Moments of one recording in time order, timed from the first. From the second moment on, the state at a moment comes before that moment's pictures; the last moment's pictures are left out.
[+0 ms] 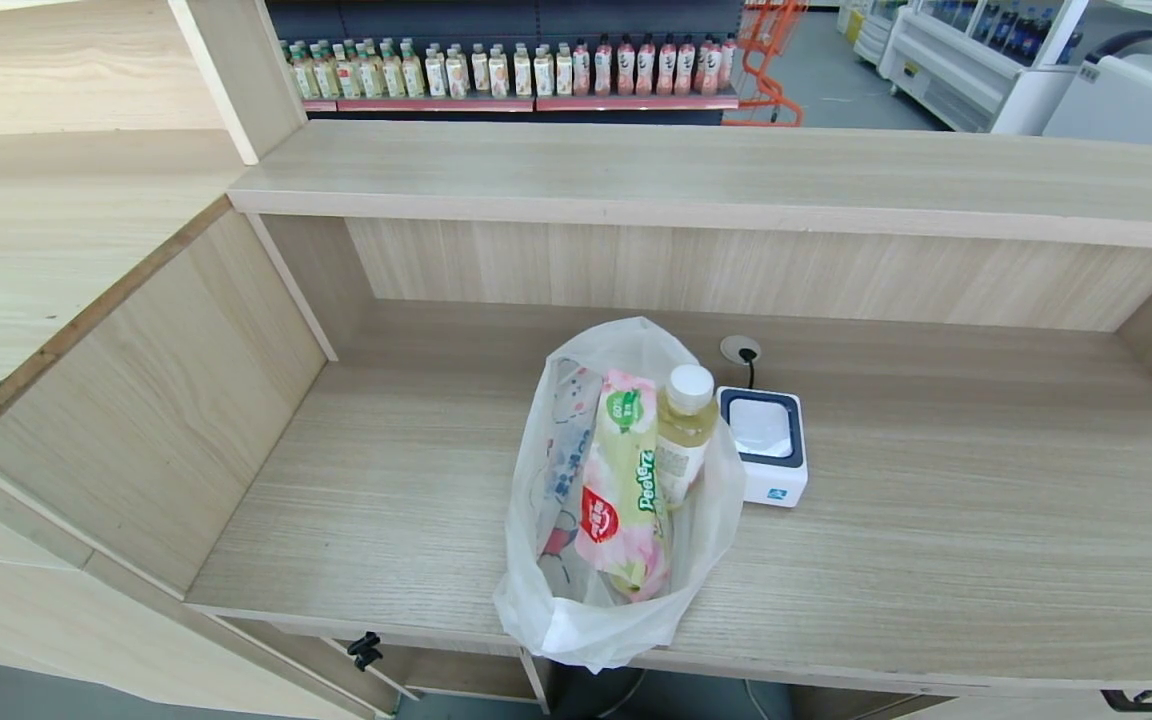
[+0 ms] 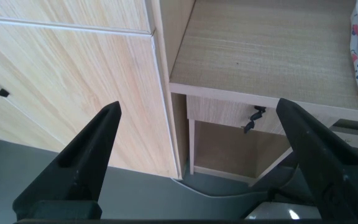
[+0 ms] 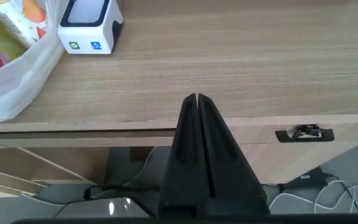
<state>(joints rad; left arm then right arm) 0.00 0.00 0.00 0.05 0.13 0.01 0.00 0.00 0.00 0.00 -0.06 0.03</state>
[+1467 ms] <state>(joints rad) 0.00 0.00 0.00 0.05 0.13 0.01 0.00 0.00 0.00 0.00 -0.06 0.03</state>
